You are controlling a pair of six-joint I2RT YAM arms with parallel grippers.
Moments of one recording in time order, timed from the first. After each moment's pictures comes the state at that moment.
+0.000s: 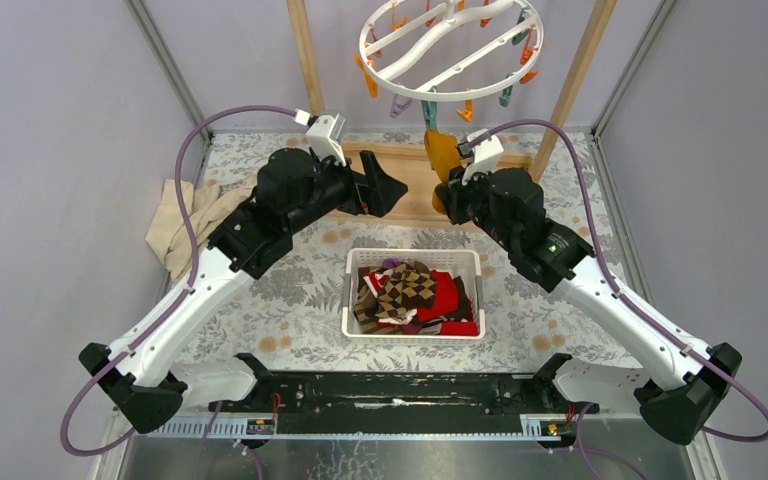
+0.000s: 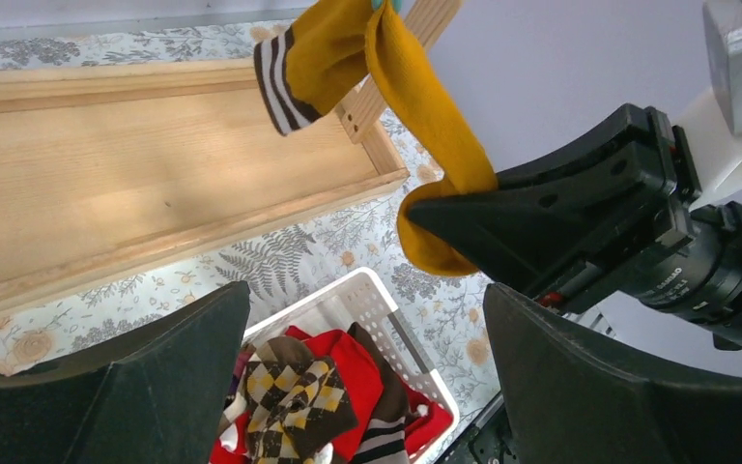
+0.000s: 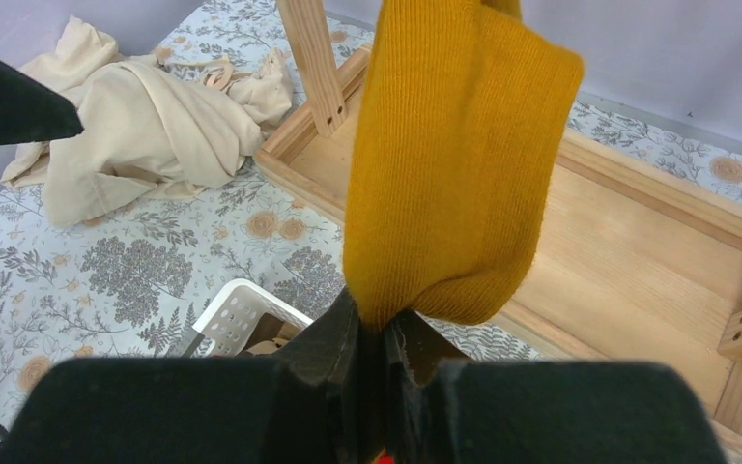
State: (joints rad) left arm -0.70 1.18 1.36 -0.38 0.06 -0.48; right arm 0.71 1.13 1.16 -0.27 0.17 0.13
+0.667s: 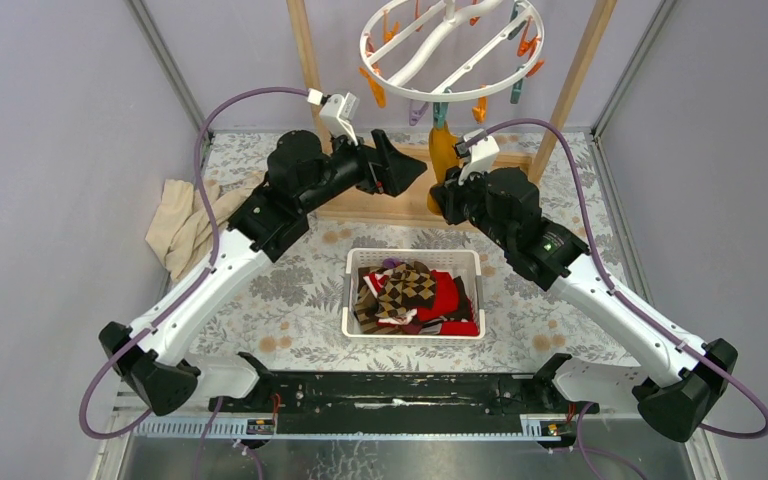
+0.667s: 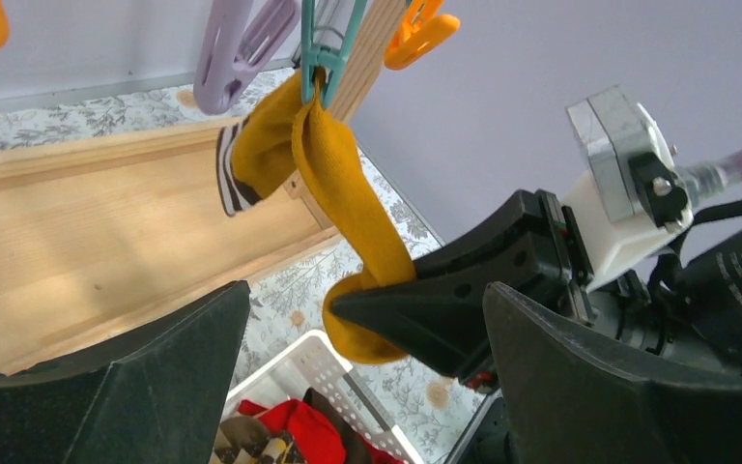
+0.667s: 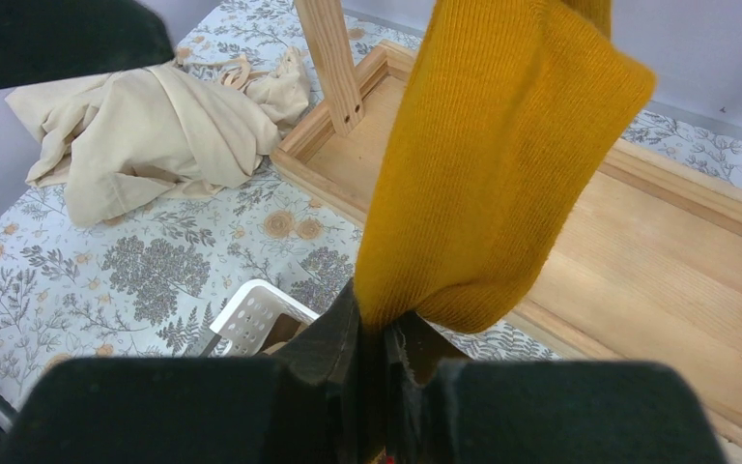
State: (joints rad) left arm -0.65 1.28 1.41 -0.18 0.20 -0.52; right arm 0.71 1.15 1.16 -0.25 0.14 0.16
